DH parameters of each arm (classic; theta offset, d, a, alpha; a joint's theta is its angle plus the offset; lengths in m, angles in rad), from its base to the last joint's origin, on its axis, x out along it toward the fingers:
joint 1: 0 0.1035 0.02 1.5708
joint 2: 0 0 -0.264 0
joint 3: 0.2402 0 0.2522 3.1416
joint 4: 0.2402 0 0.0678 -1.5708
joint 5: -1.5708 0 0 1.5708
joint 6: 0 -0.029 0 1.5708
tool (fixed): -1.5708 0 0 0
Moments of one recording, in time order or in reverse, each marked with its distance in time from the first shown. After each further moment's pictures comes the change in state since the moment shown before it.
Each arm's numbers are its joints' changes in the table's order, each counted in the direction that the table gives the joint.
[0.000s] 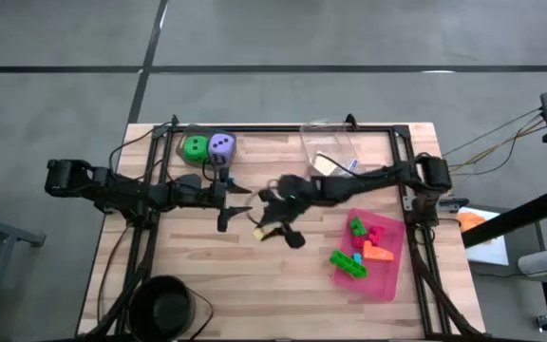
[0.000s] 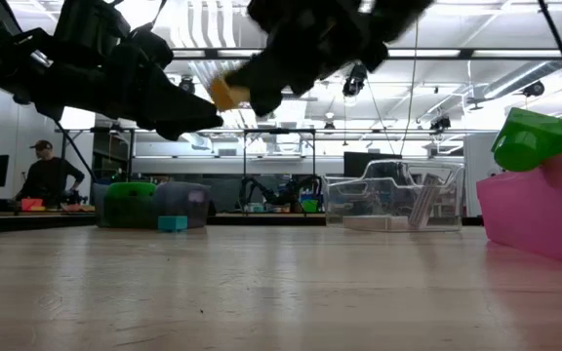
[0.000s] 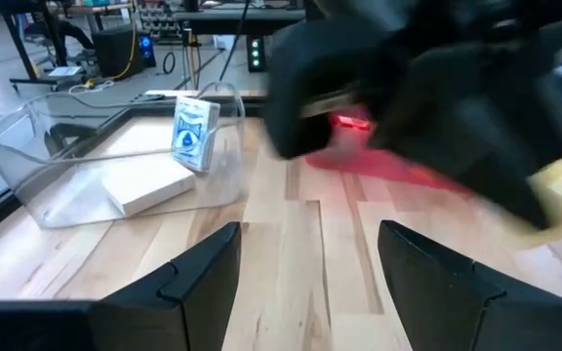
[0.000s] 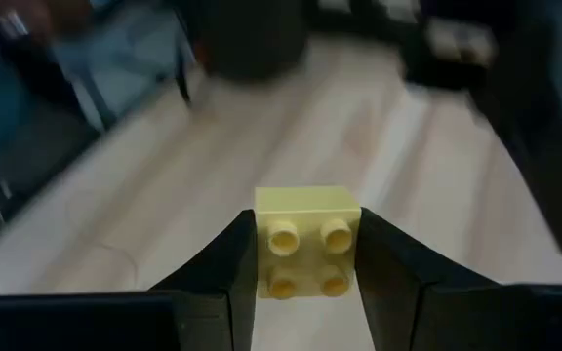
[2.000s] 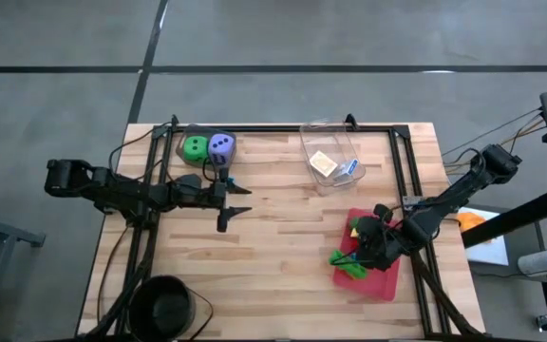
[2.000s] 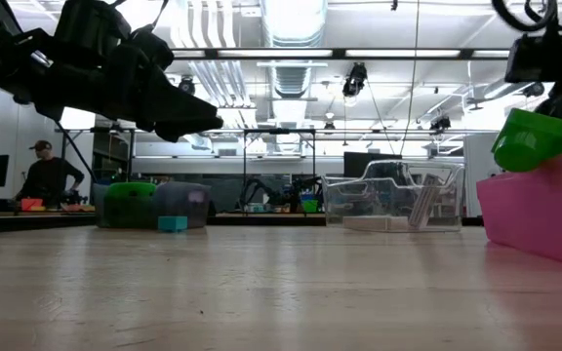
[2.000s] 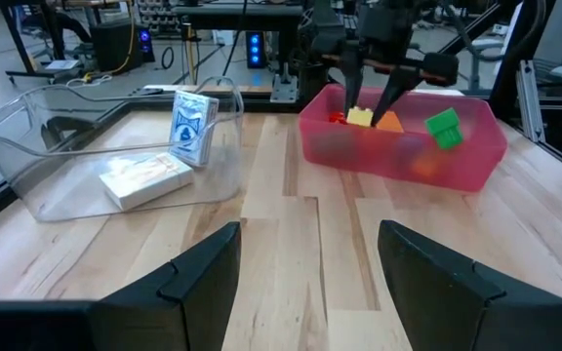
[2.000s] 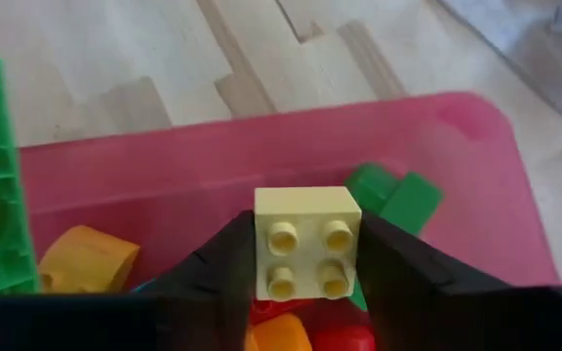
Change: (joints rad) left arm 0.000 0.000 0.000 0.009 0.001 0.013; right arm 0.659 0.666 -0.647 0.780 1.007 -1.263
